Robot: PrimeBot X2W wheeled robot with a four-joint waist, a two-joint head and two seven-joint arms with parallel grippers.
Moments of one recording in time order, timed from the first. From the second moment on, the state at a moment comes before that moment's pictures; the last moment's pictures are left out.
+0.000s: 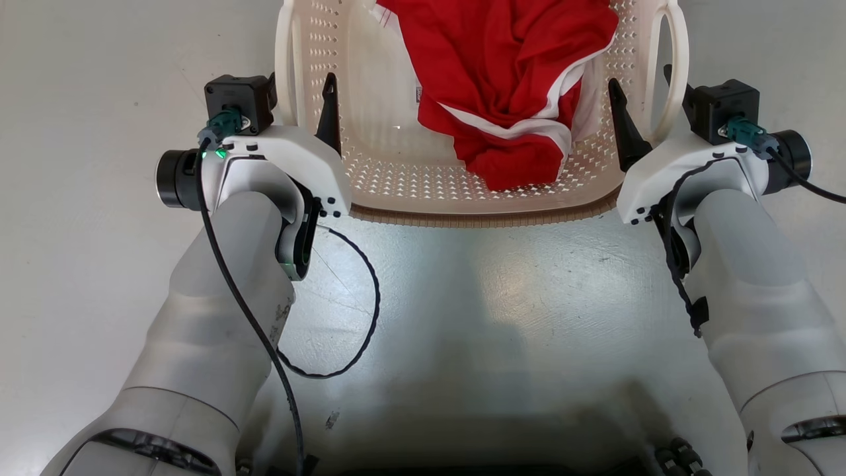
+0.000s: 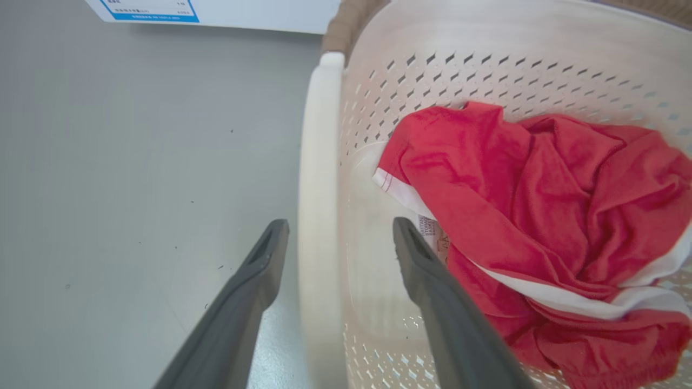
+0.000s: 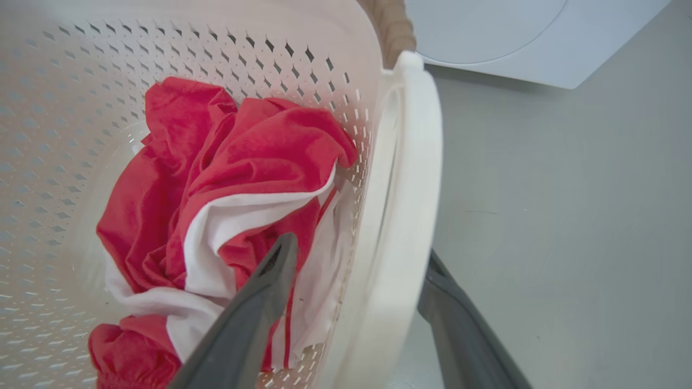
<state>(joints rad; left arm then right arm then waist) -0.97 0.03 -0.40 0.99 -0.48 0.08 -0.26 -0.95 -0.07 -0.03 1.04 -0.10 0.12 -0.25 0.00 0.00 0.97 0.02</state>
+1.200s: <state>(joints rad) -0.95 0.03 -0.44 1.02 -0.50 0.10 -0.26 -0.95 -0.07 0.10 1.15 0.08 0.12 -0.25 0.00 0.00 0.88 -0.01</state>
